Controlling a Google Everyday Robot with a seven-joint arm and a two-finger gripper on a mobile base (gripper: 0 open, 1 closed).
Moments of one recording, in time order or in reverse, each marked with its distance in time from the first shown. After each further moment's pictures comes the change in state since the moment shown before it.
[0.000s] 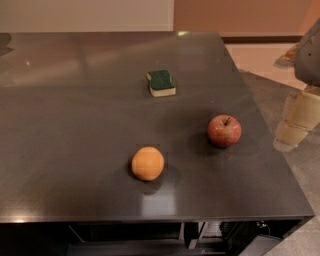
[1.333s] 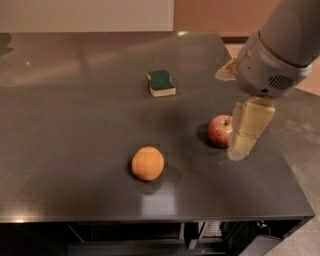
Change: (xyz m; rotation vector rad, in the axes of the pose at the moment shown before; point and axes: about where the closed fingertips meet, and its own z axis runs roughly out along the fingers) arm -0.077 0.028 0.035 -0.119 -0.113 -0.202
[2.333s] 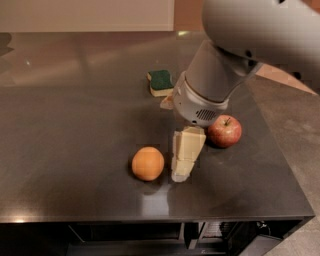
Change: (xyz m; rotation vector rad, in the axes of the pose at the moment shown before) arm -0.081 0.020 0.092 -0.131 -0.107 -0.121
